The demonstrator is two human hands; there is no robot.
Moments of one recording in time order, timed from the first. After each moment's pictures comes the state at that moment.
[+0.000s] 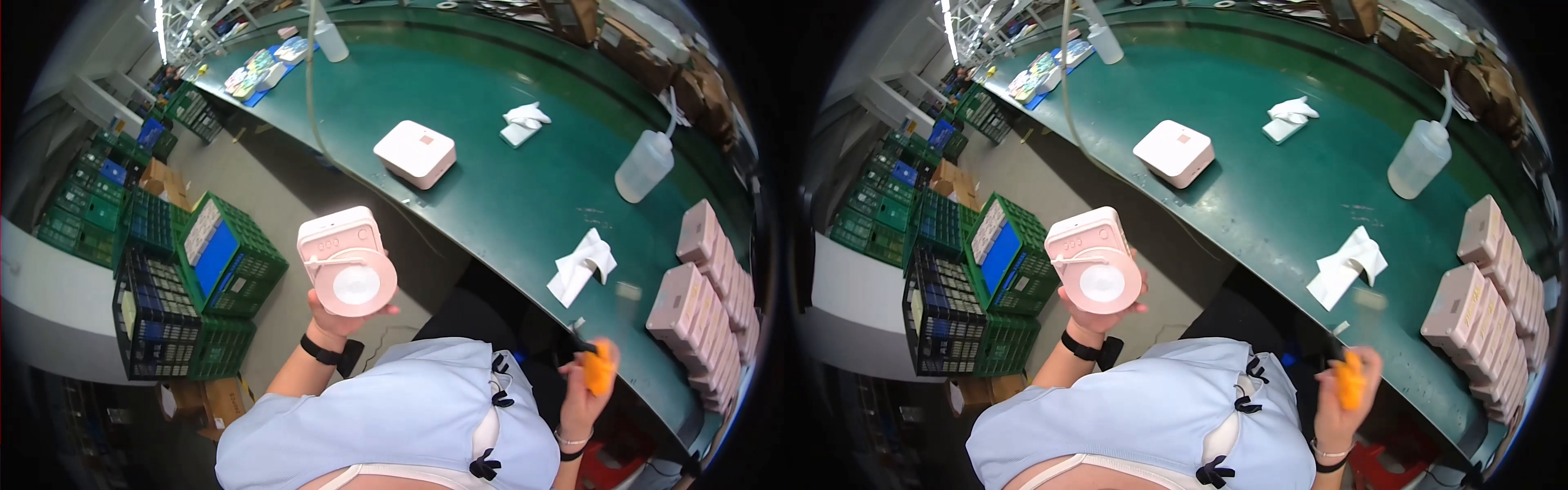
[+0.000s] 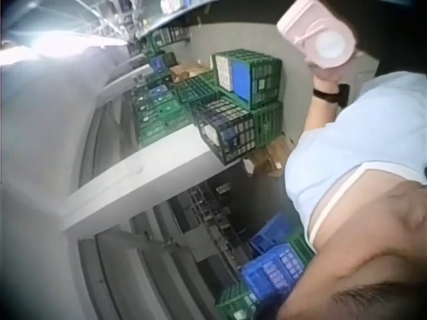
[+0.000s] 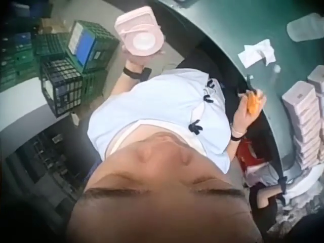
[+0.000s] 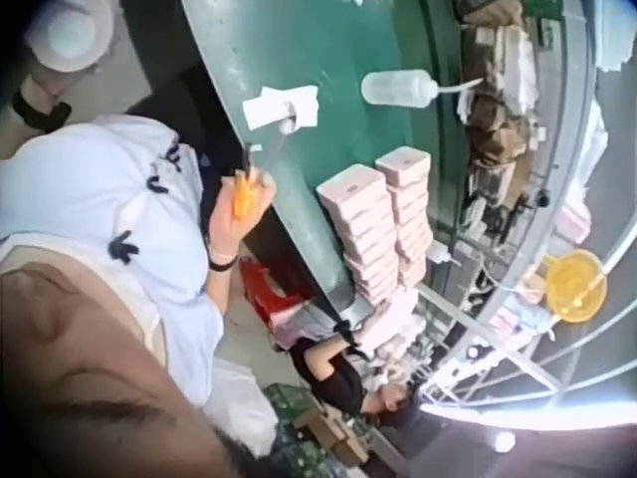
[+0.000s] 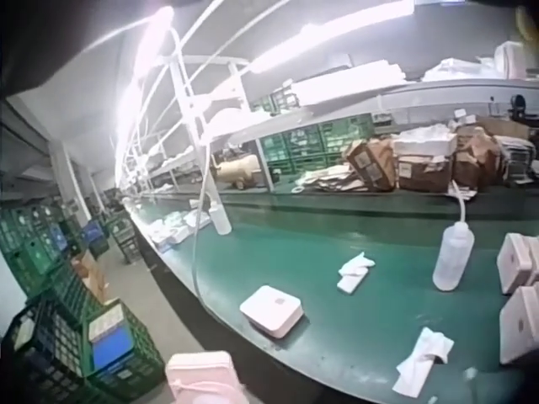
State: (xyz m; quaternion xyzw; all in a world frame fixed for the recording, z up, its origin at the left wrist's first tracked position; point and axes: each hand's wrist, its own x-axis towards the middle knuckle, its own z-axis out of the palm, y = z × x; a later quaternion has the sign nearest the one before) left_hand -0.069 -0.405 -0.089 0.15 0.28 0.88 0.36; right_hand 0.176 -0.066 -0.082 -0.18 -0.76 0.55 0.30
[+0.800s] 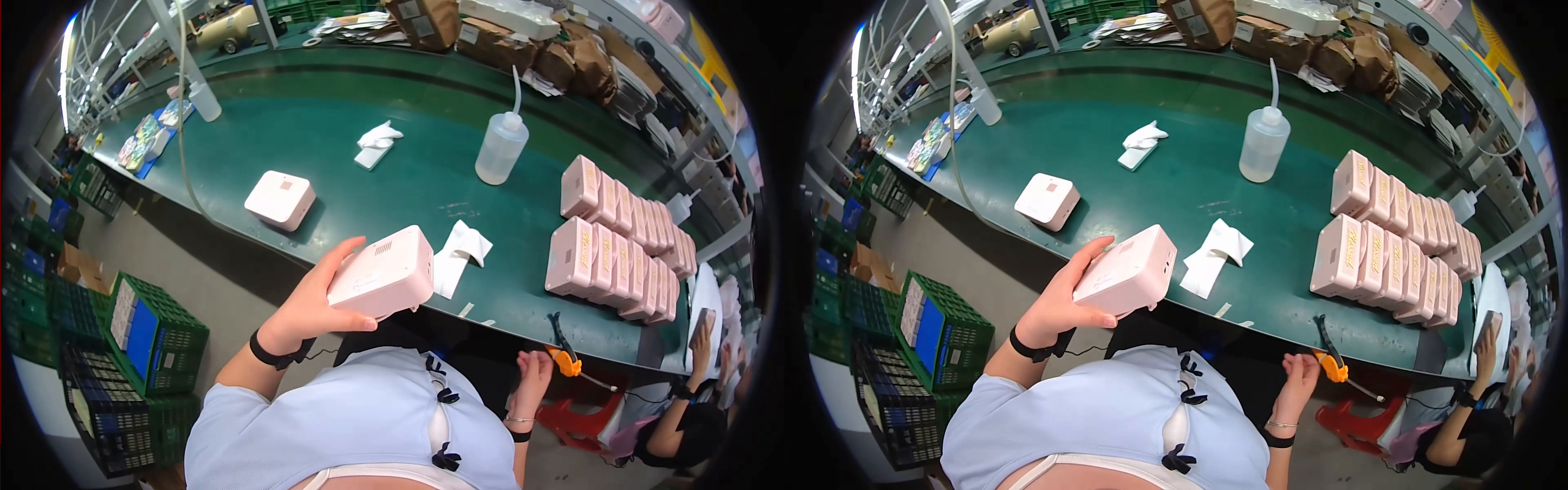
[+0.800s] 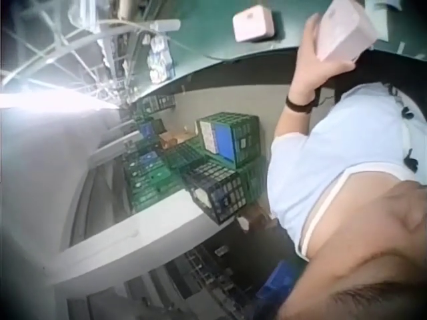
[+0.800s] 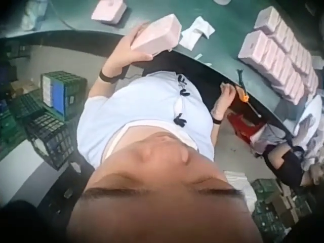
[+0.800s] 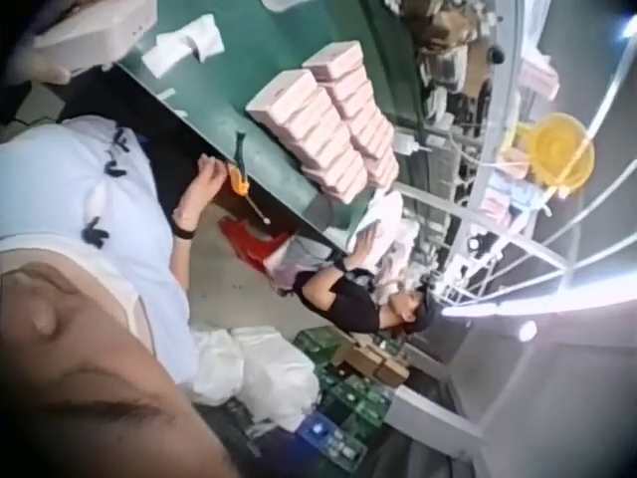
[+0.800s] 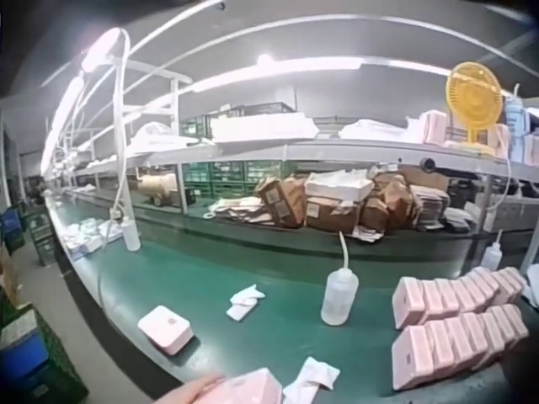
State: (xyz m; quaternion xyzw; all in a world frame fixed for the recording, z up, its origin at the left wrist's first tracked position) left_hand -0.074 -0.255 -0.004 0.34 0.65 0.58 0.35; right_hand 0.259 -0.027 -0.188 -0.49 -0.45 0.61 0.44
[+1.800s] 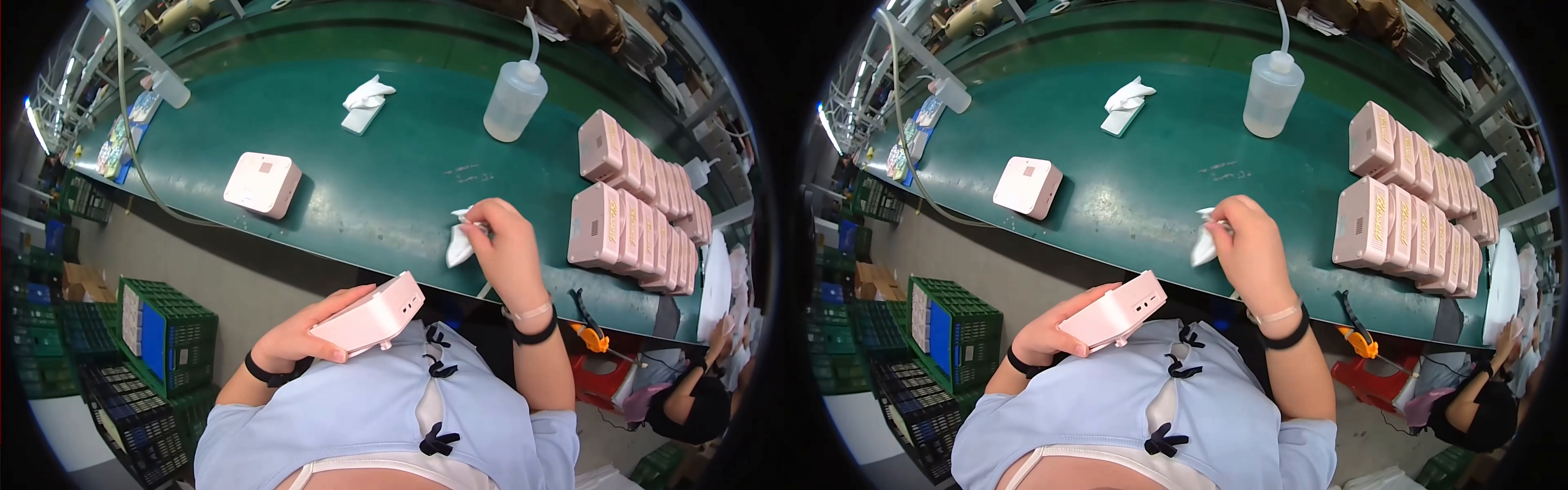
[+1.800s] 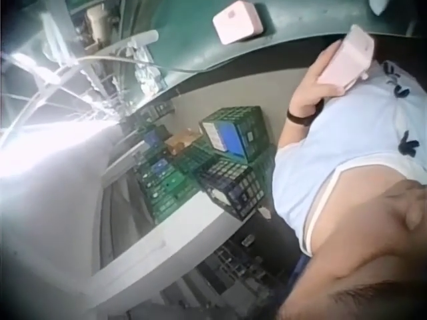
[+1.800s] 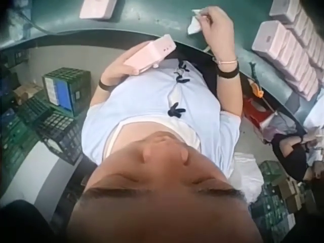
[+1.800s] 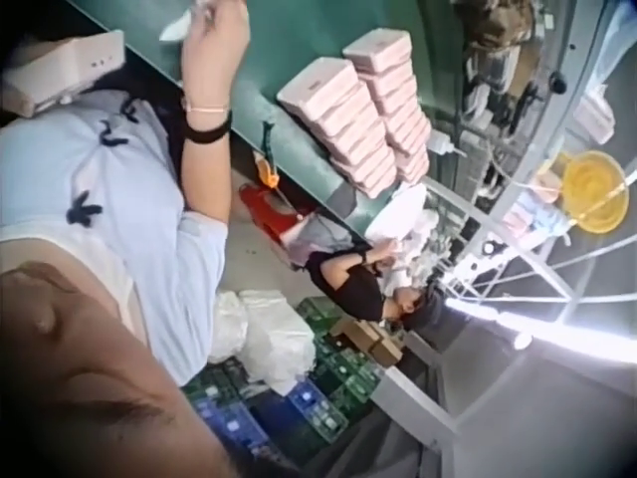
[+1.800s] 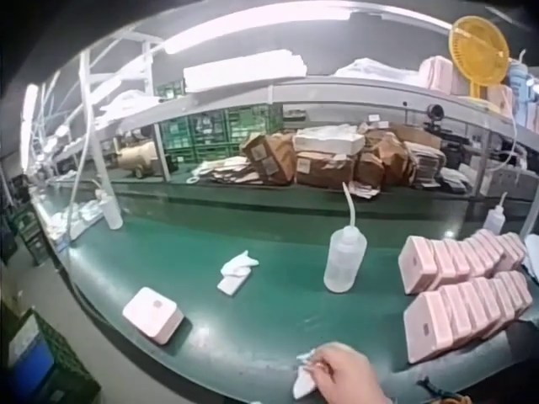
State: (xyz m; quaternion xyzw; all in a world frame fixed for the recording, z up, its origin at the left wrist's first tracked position) left_hand -0.083 -0.300 -0.046 0.23 0.45 0.59 0.63; right_hand 0.038 -0.002 -0.031 -0.20 -0.86 0.45 0.15
